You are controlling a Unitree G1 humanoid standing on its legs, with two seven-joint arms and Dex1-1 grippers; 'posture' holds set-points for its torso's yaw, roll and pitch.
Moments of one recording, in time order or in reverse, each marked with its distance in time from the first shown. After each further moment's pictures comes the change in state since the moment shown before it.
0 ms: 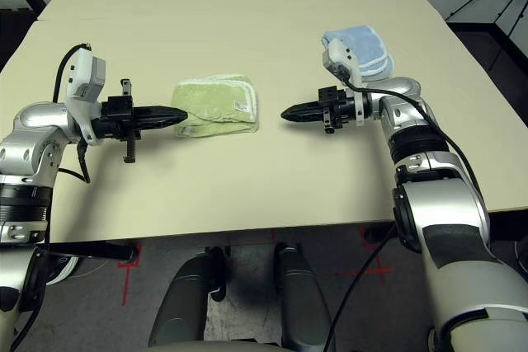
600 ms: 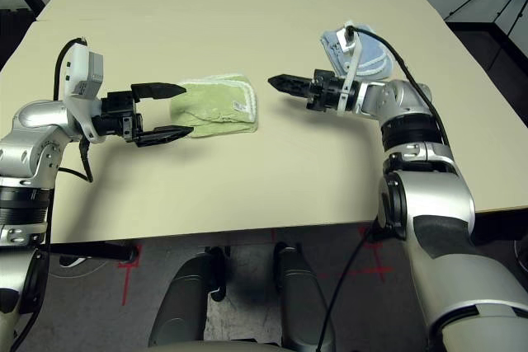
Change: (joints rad) left arm 0.035 -0.001 0.003 -0.119 -0.050 0.036 0.069; right arm -0.075 0.115 -0.253 -0.035 0.259 0.885 -0.477
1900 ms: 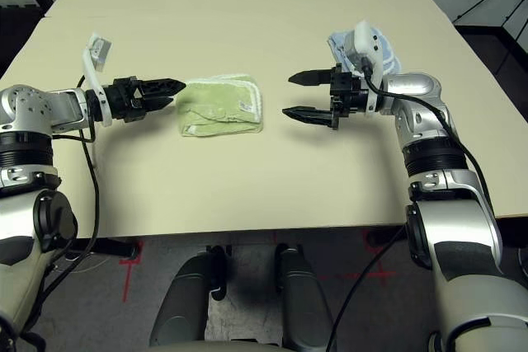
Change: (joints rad) left arm -0.398 -0.106 0.204 0.612 -0.104 1.036 0.541; right arm 0.194 -0.169 0.195 -0.263 -0.113 -0.853 0.381
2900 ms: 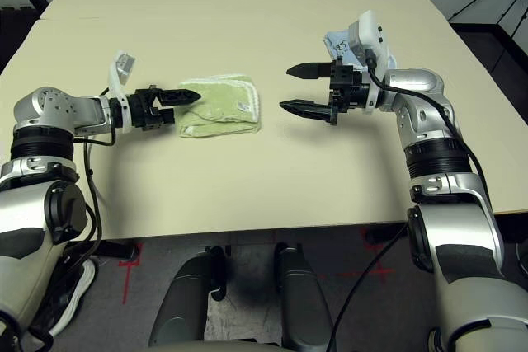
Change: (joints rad) left arm -0.042 -0.093 0.067 0.089 0.013 -0.013 0.036; right arm 0.019 -0.004 -0.001 -0.068 0.026 0.039 -0.023
